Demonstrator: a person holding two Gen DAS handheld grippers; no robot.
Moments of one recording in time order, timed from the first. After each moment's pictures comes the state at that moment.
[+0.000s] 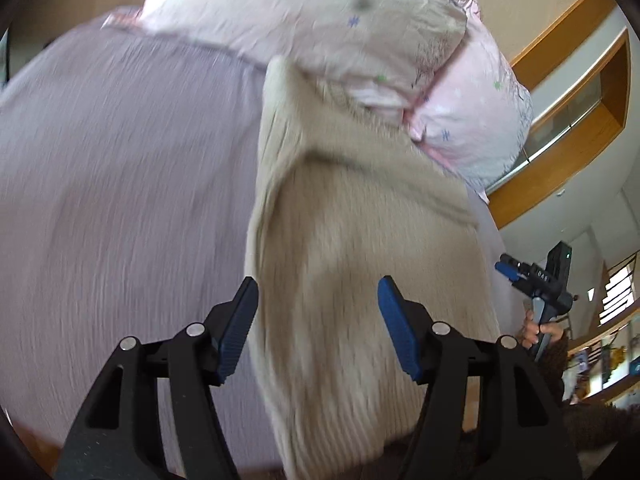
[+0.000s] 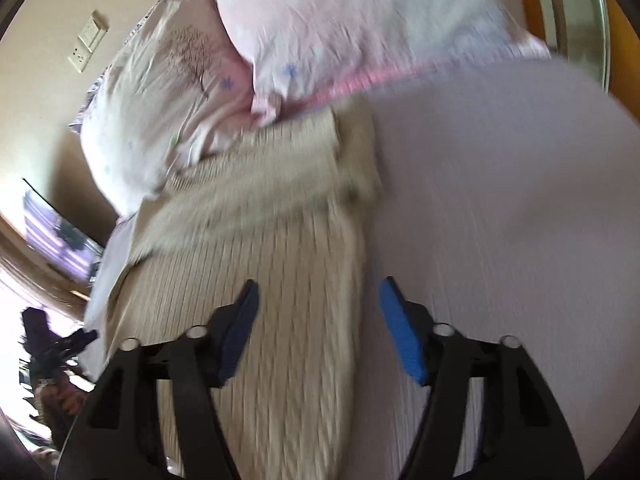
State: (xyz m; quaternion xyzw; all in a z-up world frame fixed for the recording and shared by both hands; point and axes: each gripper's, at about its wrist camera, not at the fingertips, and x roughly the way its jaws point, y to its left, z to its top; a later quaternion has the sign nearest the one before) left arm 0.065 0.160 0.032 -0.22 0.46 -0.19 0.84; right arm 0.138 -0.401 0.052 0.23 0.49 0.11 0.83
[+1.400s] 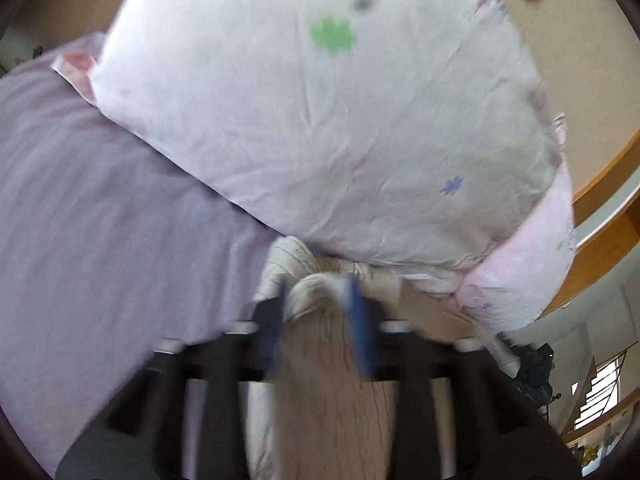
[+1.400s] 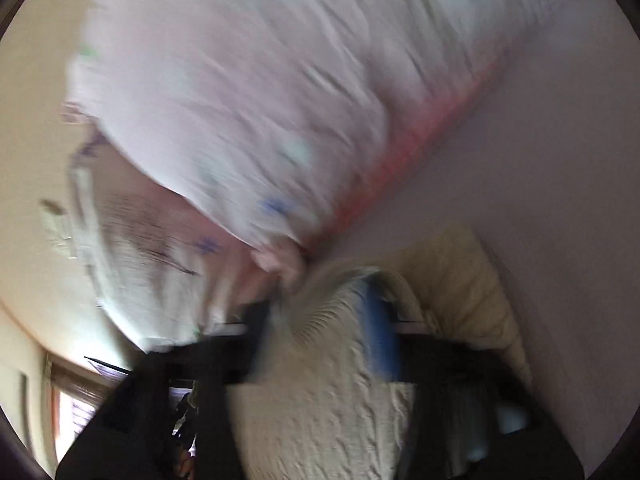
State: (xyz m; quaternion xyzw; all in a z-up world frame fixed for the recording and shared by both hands) left arm 0.284 0.194 0.041 -0.33 0.37 -0.11 0.86; right arm 0.347 -0.404 0.022 0.47 0.38 0.10 0.79
